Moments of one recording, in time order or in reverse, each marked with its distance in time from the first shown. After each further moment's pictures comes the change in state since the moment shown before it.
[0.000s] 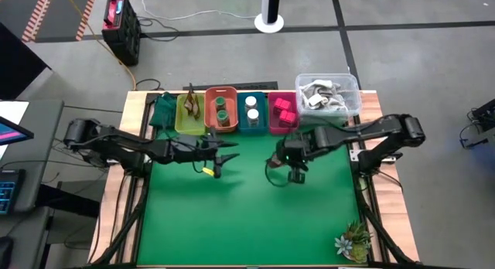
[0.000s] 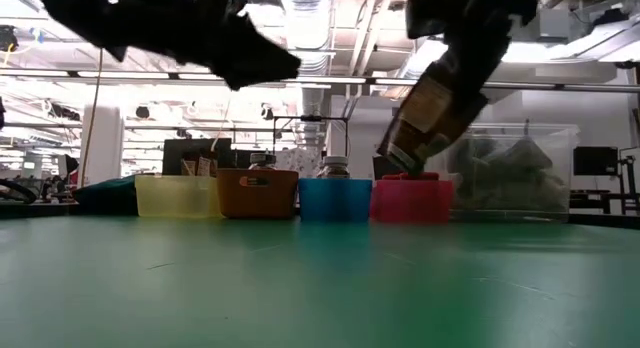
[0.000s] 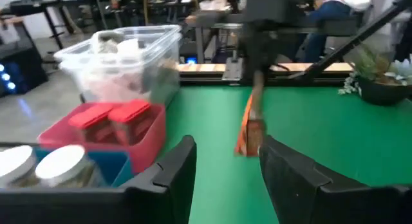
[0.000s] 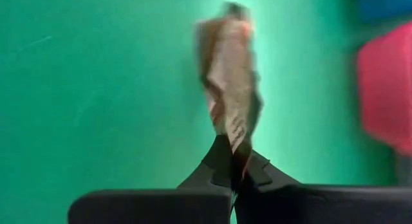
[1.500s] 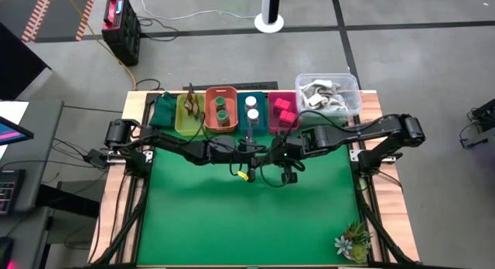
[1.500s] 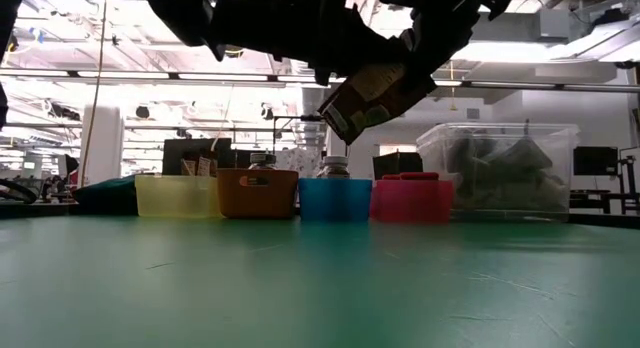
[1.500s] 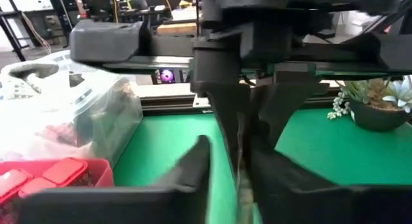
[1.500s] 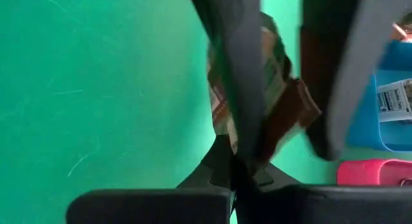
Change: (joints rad) left arm -0.007 0.454 0.458 0.016 0.097 0.035; right arm -0.004 0.001 0.000 0.281 -0.006 -0.287
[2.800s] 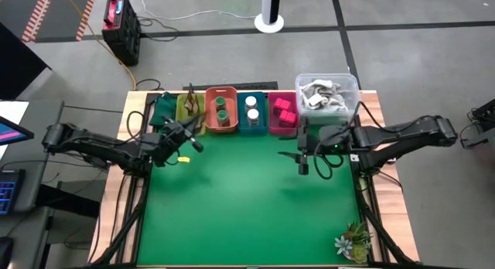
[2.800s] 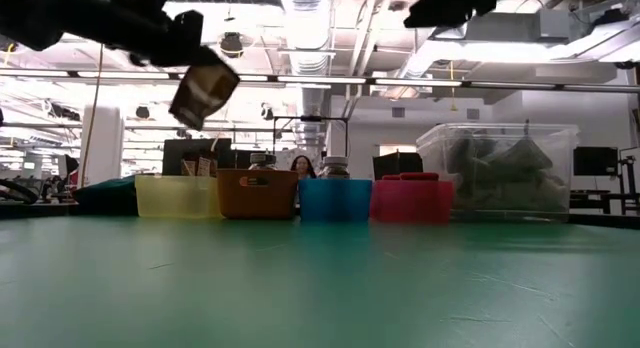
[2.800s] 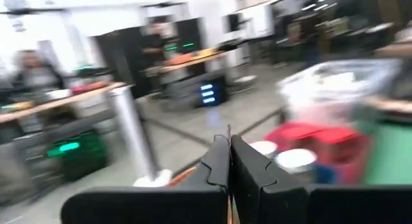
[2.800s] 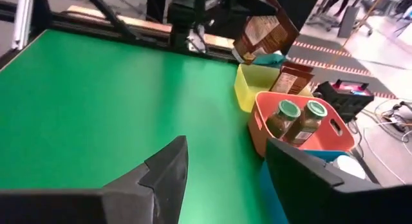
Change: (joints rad) left arm -0.042 -0.862 -0.672 0.073 -0.841 0.193; right arm 0.026 -0.466 -0.407 0.588 0.162 -0.102
